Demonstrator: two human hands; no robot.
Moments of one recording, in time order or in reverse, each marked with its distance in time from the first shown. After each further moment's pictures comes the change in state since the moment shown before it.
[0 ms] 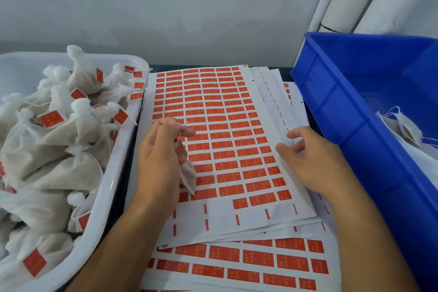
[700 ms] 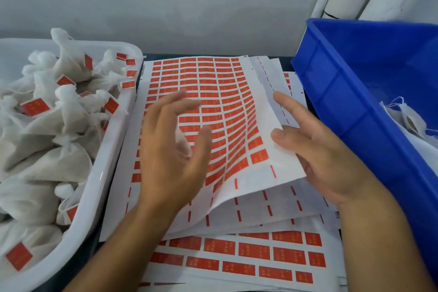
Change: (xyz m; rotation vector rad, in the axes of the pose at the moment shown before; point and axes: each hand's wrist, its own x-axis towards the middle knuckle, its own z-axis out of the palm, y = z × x) left_hand -0.023 0.001 0.009 0.596 -0.047 0.629; right_hand -0.032 -0.023 -0.019 0.871 -0.471 -0.210
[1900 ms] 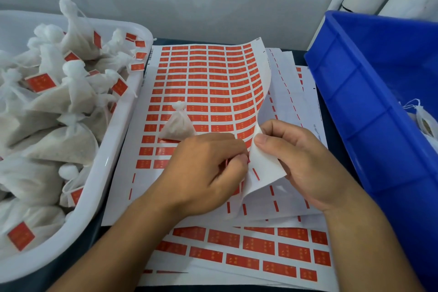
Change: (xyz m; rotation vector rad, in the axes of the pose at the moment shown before) left_hand -0.009 -0.009 0.004 -0.006 -0.573 0.230; right_hand 0.010 0.017 0.031 -0.108 -0.063 0.015
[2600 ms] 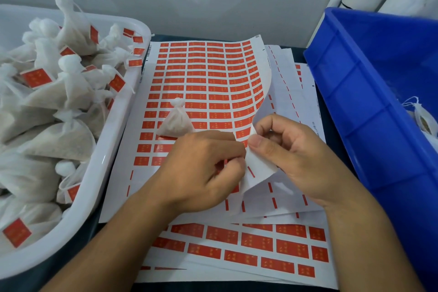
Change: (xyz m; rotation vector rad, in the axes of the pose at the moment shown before) left_hand 0.001 0.001 -0.003 0.025 -0.053 0.054; right_hand -0.002 -0.003 0.000 -0.236 0.035 -0.096
